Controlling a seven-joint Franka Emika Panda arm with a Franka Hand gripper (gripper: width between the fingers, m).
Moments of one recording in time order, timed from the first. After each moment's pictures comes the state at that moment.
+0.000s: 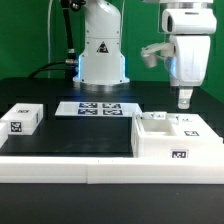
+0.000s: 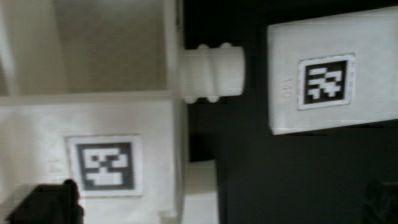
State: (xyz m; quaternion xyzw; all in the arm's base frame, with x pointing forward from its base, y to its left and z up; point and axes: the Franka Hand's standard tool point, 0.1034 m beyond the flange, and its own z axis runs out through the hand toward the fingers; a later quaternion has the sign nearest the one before) arm 0.483 0.113 0.071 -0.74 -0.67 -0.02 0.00
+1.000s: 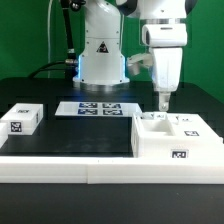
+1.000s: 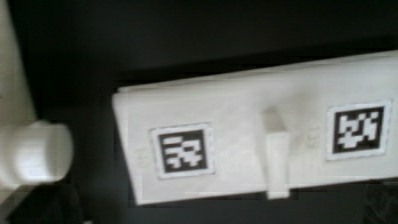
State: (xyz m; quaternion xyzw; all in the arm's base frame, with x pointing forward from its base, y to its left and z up) arm 0.422 0.097 0.042 -0.74 -0.67 -0.04 0.01
